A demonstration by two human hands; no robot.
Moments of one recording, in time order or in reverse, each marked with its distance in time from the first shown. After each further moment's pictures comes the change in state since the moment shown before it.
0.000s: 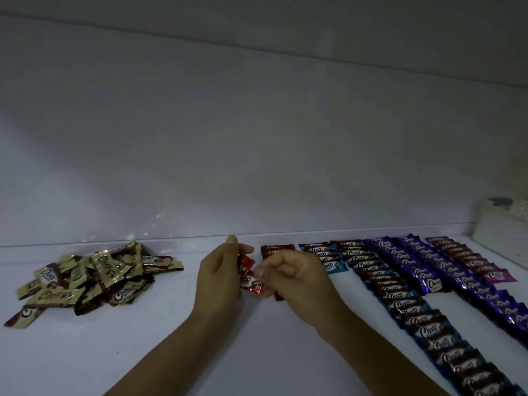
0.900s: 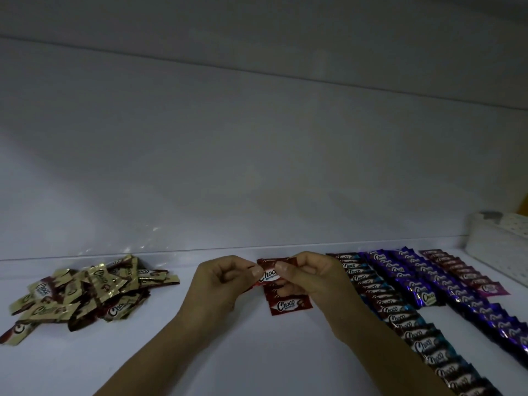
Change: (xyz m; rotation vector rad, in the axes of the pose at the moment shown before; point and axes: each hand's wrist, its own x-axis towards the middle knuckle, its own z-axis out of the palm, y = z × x) left_hand 0.006 0.008 -0.015 0.033 -0.316 0.134; right_hand 0.005 -0.003 -0.033 0.184 0.097 0.133
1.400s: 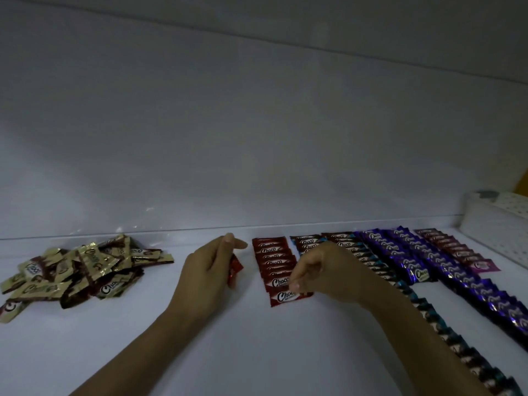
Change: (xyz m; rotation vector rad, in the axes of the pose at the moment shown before) left_hand -0.008 -0.014 -0.002 0.373 0.154 0.092; right_hand 0.000 -0.005 -0.035 -0.844 -0.253 0.015
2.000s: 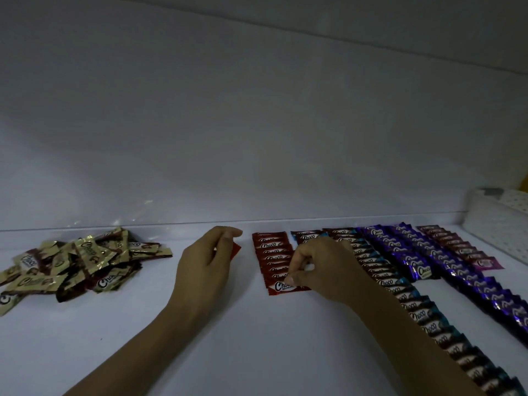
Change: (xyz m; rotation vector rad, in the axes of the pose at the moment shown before) left_hand 0.003 0.002 0.003 0.086 0.061 -0.033; right_hand 0.009 0.002 0.014 -0.306 0.224 -0.054
